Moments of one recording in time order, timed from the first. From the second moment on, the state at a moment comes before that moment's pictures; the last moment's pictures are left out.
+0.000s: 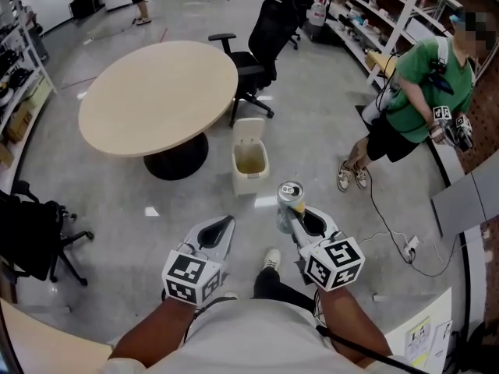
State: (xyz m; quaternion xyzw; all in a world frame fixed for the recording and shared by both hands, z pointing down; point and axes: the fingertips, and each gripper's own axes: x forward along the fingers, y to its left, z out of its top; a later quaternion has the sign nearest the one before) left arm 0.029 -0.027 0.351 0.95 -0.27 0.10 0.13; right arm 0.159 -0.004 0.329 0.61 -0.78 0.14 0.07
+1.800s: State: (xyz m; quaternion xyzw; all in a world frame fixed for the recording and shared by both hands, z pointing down) left arm 0.208 -0.181 0.360 0.93 -0.30 0.16 0.12; right arm 0.330 -0.176 0.362 0.56 -0.81 0.18 0.04
